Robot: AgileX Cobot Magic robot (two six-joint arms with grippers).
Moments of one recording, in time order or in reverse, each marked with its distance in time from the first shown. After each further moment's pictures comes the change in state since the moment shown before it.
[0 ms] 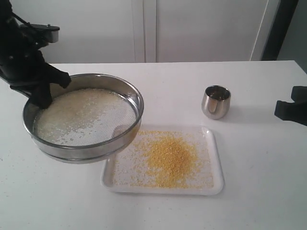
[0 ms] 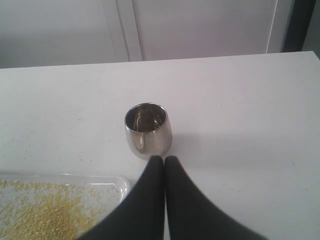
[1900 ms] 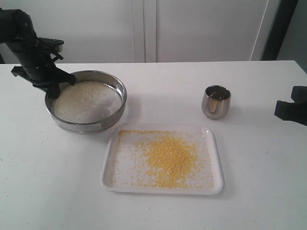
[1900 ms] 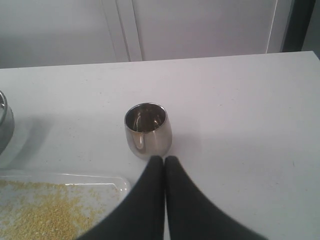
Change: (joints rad) left arm 0.168 0.550 -0.445 0.008 -0.194 0.085; right arm 0.000 0.000 0.000 0.000 0.000 0.000
